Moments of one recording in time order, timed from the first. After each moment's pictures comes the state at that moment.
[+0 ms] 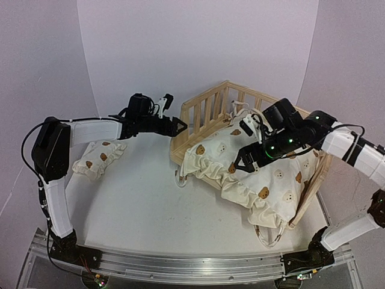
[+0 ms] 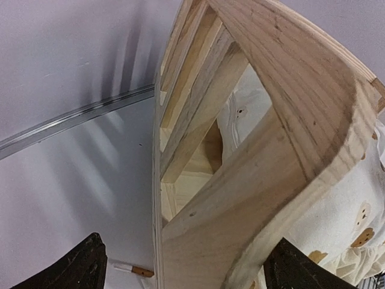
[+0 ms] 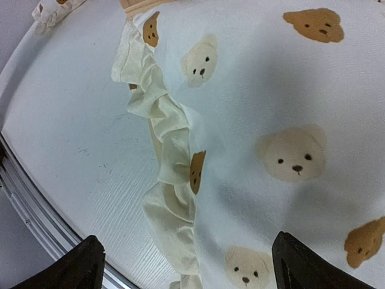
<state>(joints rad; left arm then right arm) -0.54 1.92 1.48 0.06 0.39 -0.20 0.72 1.37 1.30 -0.88 -0.09 0.16</state>
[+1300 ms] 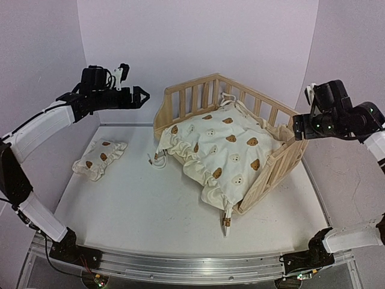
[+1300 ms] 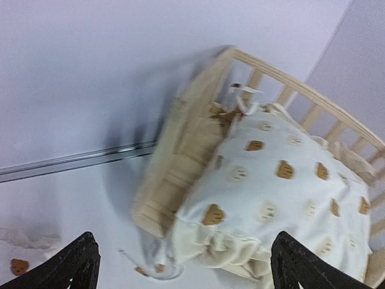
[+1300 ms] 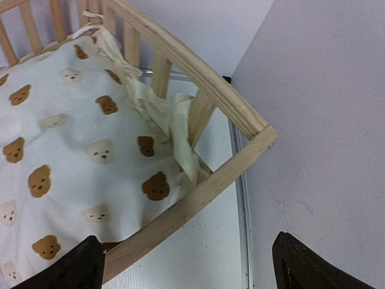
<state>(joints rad) -0.38 1.56 1.52 -0.31 0.19 -0.21 0.57 1.13 1.45 -1.07 0.55 0.19</state>
